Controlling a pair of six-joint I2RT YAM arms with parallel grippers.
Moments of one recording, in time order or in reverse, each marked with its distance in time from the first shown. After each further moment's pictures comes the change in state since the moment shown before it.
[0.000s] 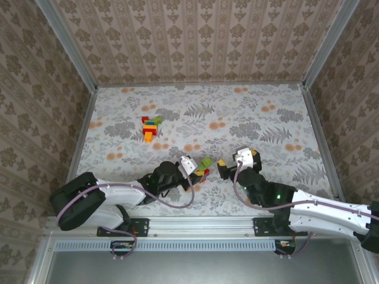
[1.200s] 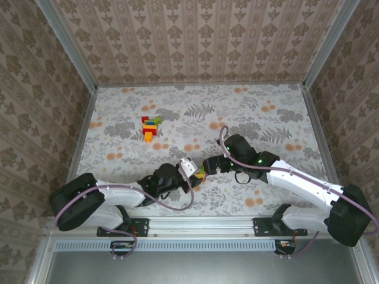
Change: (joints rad) left arm -0.027 -0.007 -0.020 0.022 0.007 -0.029; right arm -0.348 0.405 0.305 -0.283 -0.888 0.192
